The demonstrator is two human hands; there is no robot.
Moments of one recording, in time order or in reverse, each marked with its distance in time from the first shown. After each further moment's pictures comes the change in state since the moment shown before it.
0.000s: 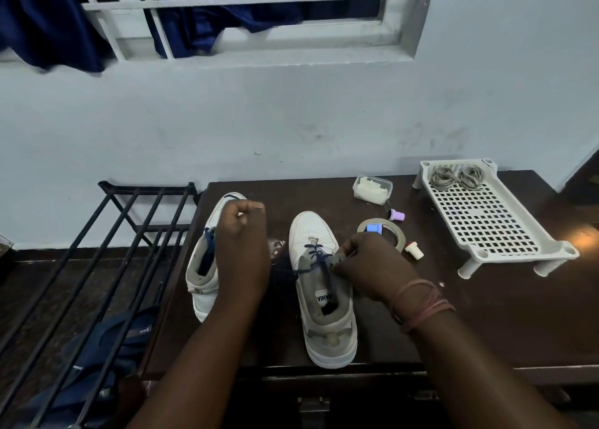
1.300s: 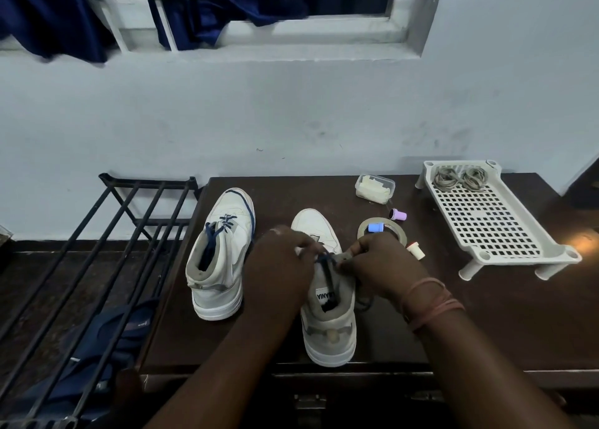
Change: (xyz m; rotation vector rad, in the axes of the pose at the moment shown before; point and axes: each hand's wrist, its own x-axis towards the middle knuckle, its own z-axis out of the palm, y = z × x) left_hand -0.021 -0.034 0.018 0.764 -0.212 0.386; right_hand -0.002 0.002 -0.006 0.095 -0.027 0.100
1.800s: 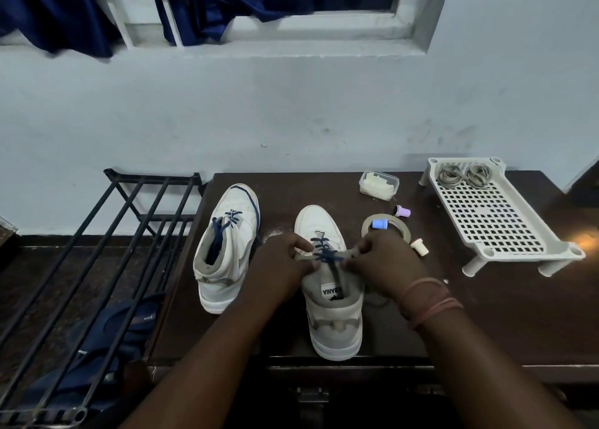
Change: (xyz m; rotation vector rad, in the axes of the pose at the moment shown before) left_hand 0.007 -0.018 -0.006 -0.299 -0.359 -0.264; right_hand -0.002 0.001 0.005 -0.166 0.072 -0.038
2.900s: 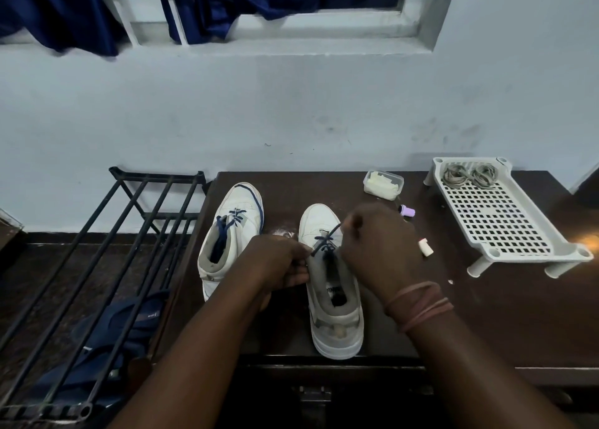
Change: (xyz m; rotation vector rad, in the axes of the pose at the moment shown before) left_hand 0.000 0.014 -0.017 -0.661 -0.165 -0.454; right_hand -0.005 -0.022 0.007 -0.307 0.469 -0.298
